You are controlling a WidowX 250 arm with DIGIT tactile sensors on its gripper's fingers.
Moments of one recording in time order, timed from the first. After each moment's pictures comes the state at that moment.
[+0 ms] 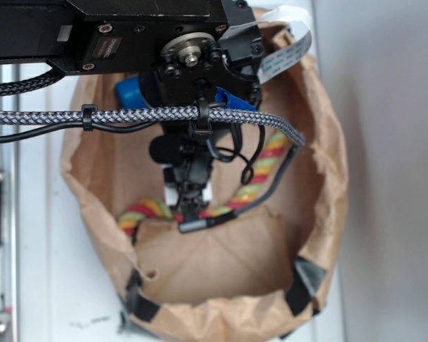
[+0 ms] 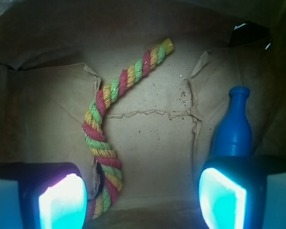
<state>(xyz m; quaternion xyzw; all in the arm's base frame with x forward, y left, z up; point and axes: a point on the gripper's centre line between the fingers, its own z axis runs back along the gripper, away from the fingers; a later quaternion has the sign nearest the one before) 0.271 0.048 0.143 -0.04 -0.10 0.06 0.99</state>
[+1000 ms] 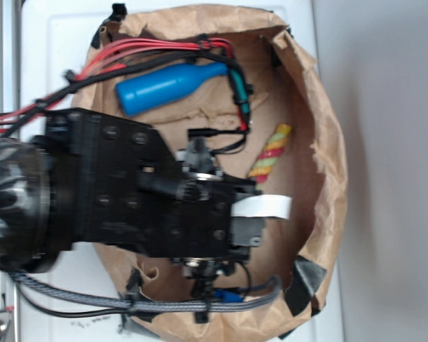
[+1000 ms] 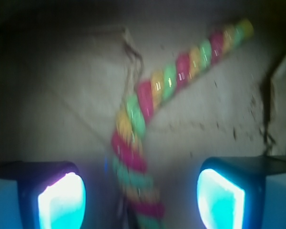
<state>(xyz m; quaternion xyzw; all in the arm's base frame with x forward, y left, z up) 0.298 -0.017 0.078 0.03 -0.12 0.01 0.99</state>
